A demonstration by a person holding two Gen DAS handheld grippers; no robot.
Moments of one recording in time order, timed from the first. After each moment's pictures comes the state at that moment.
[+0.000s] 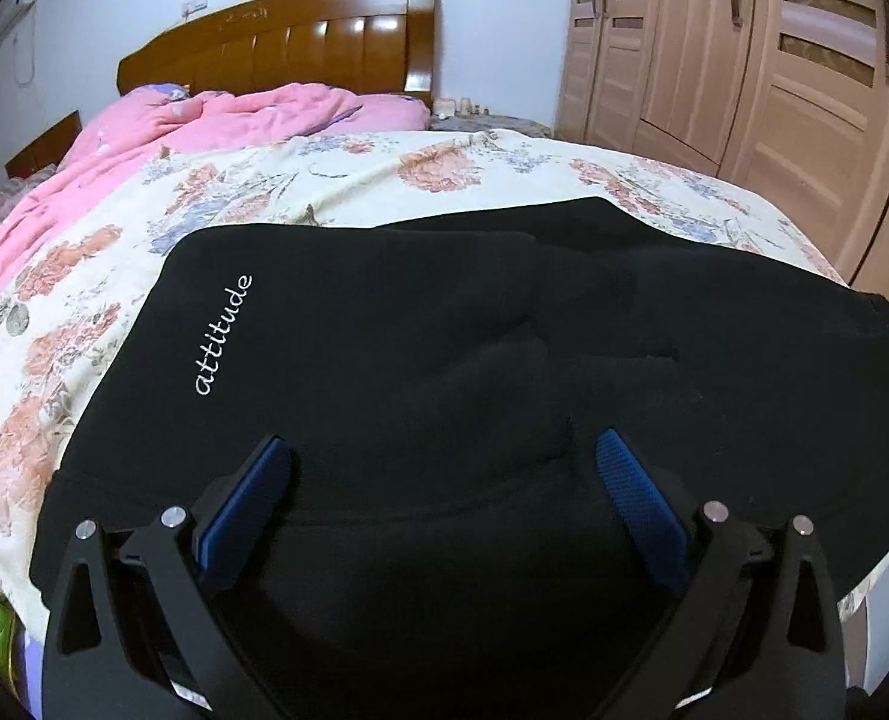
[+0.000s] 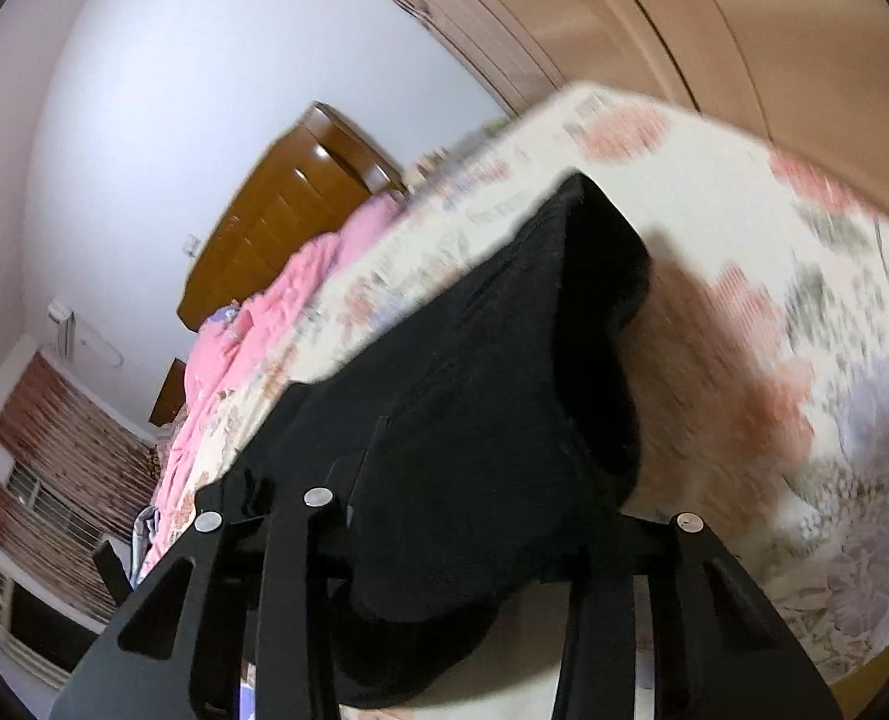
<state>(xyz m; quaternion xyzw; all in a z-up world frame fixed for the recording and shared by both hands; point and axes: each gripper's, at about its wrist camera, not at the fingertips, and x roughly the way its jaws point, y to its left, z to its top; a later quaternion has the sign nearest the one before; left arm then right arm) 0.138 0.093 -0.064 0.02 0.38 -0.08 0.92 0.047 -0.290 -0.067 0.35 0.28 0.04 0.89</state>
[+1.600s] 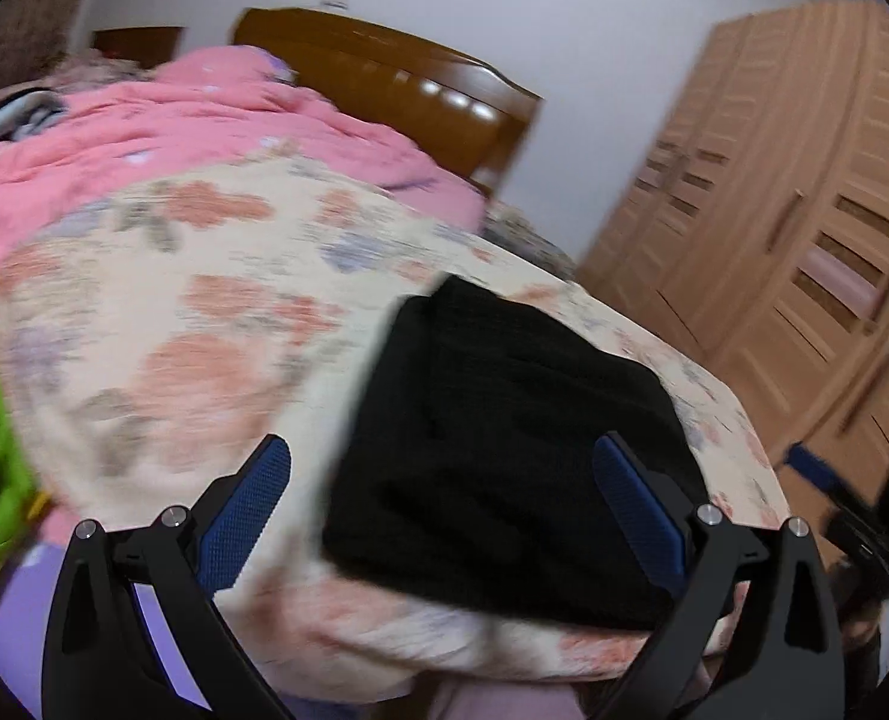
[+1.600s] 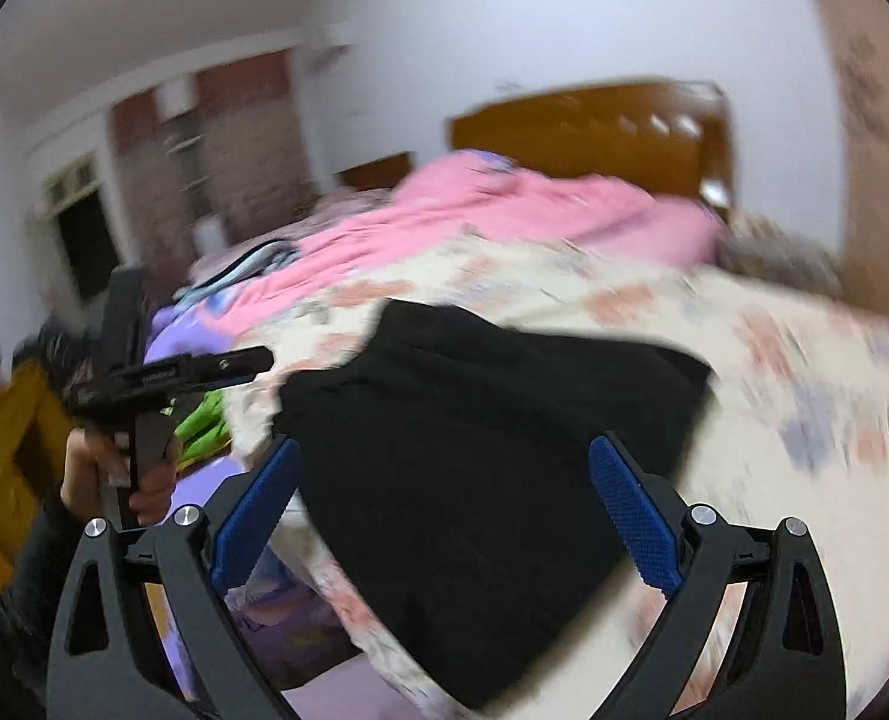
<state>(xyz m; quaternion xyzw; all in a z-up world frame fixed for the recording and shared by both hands) 0.062 0.261 -0.007 -0.19 0.31 -0.07 0.93 0.083 -0.057 -0.013 0.04 0.28 0.33 0.90</state>
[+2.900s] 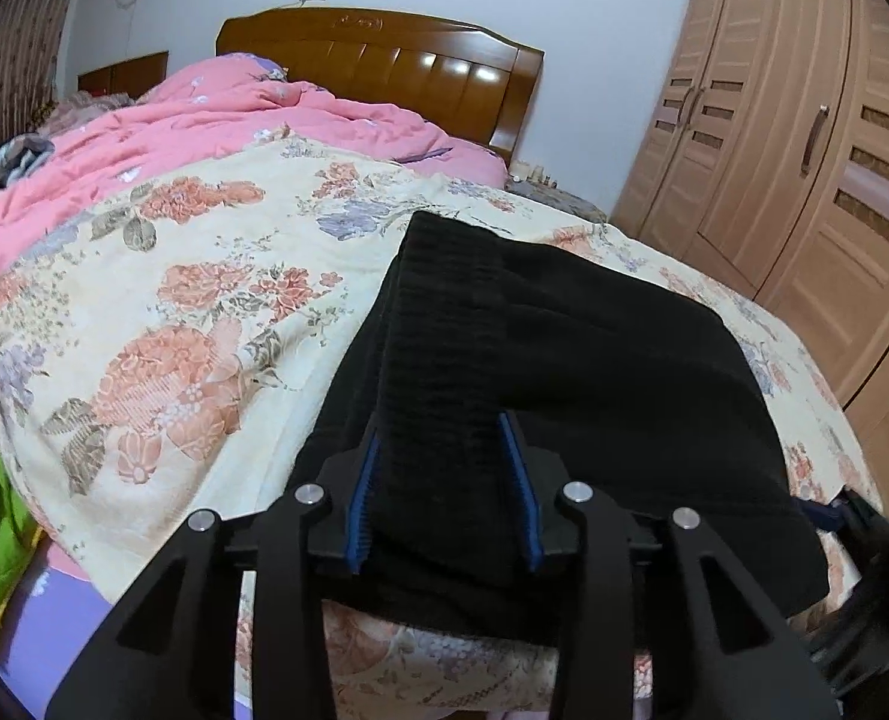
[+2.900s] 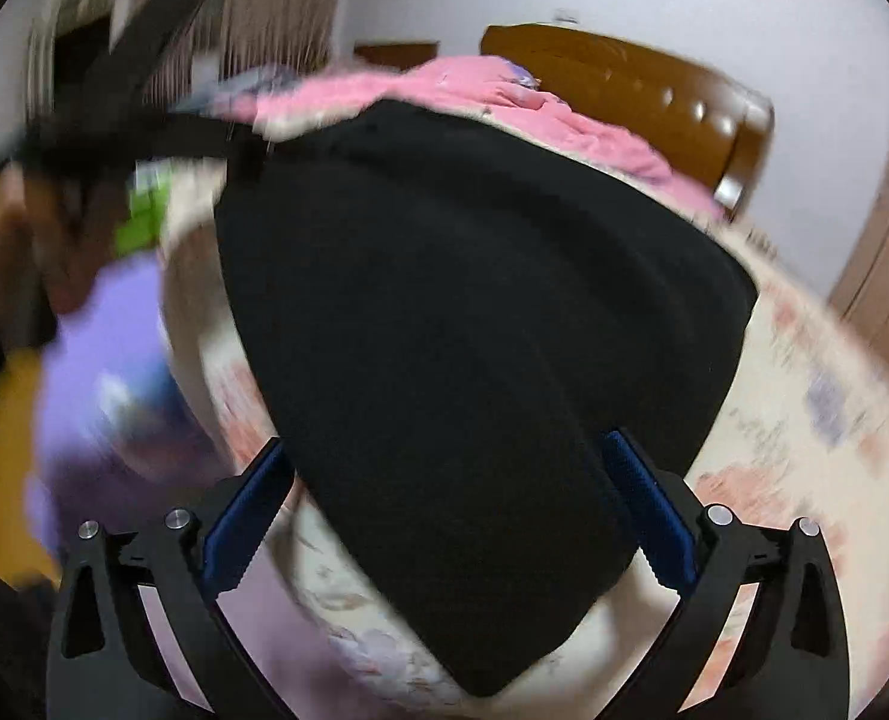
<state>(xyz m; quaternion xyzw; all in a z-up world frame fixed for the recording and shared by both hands) 0.090 0.236 -0.046 -0.12 0.34 -0.03 0.93 0.062 0.031 -0.108 -0.24 0.31 0.29 0.87</state>
